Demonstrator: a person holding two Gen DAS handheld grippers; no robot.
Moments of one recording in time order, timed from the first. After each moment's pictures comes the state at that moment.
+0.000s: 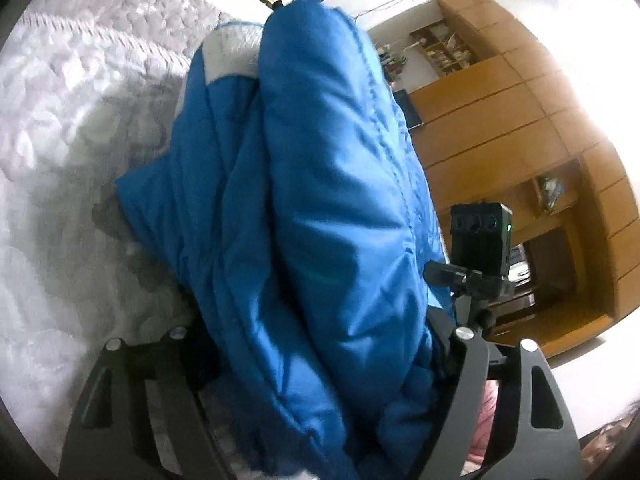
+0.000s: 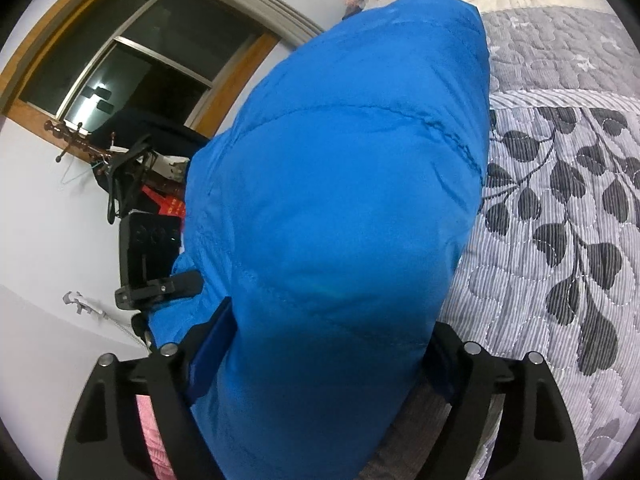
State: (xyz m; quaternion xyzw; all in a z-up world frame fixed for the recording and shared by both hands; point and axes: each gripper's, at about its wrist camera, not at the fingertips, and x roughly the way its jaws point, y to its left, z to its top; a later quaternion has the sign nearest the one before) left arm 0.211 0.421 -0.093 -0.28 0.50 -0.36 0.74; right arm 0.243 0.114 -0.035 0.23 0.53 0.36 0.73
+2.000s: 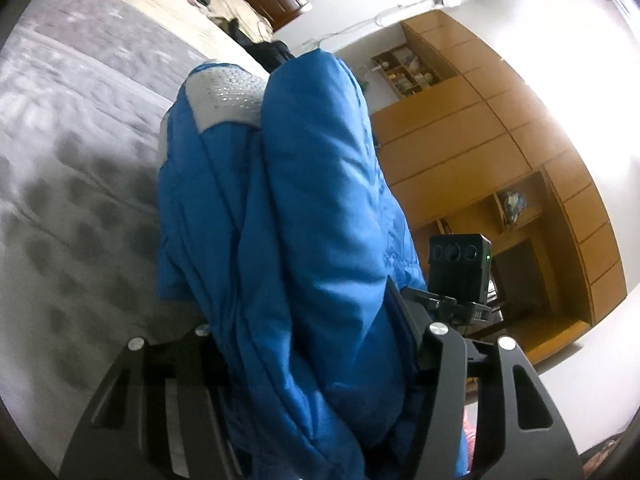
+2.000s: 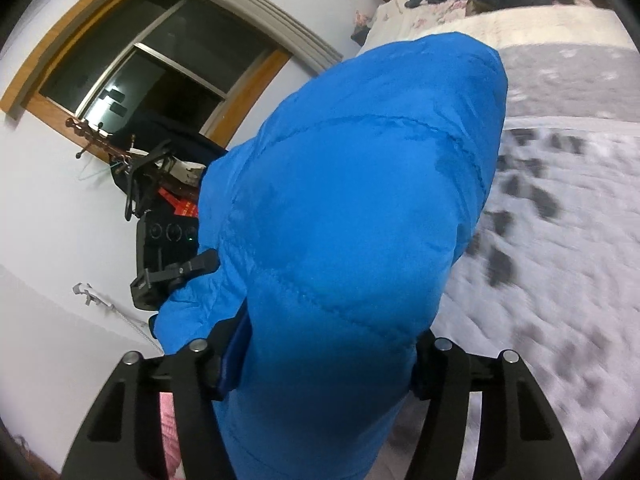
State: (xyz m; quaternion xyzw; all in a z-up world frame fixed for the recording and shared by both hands) left arm 0.175 0.345 -0.060 -0.34 0.43 -0.41 0.73; right arm 0.193 0.034 0.016 0.22 0.50 0.37 0.75
